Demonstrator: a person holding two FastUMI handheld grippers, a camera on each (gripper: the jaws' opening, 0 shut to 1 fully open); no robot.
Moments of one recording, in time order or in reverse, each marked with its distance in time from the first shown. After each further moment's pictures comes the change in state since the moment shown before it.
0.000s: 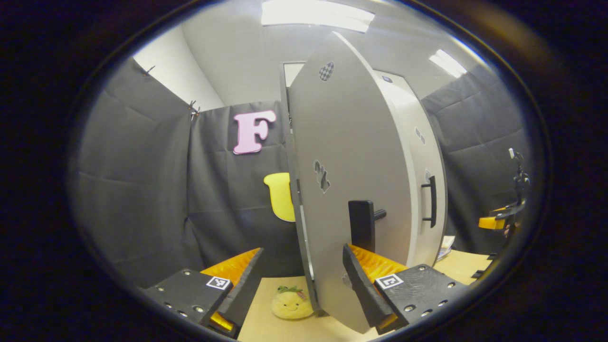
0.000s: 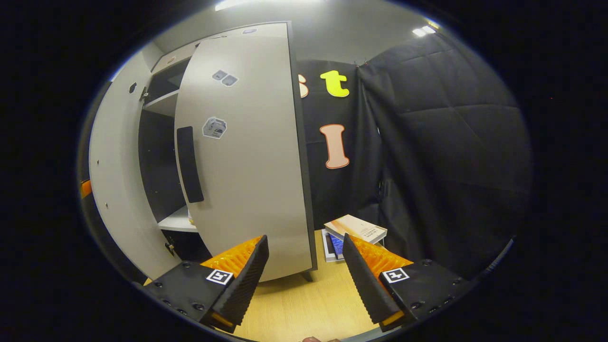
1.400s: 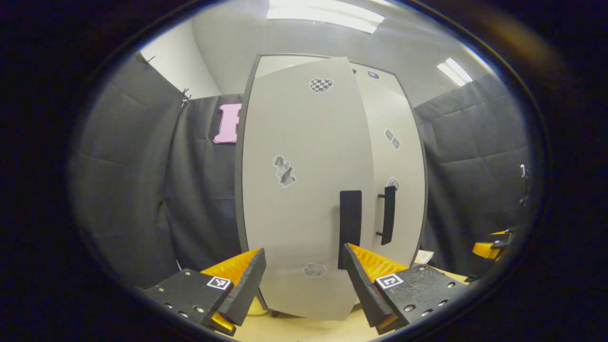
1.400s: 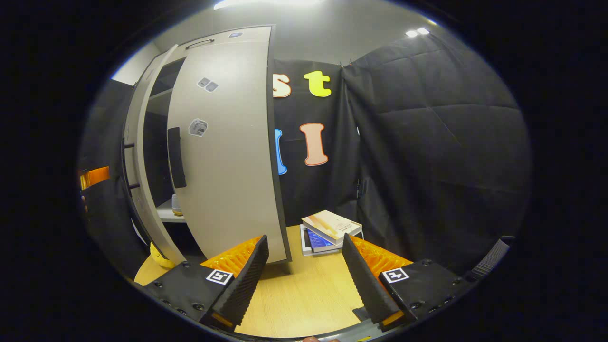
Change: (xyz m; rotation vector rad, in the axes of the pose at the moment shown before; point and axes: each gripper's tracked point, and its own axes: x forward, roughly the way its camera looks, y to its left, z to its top) left arm 0.006 -0.111 -0.005 -0.124 0.016 -0.042; right arm -0.029 -0.030 -0.004 -0.021 0.000 -0.052
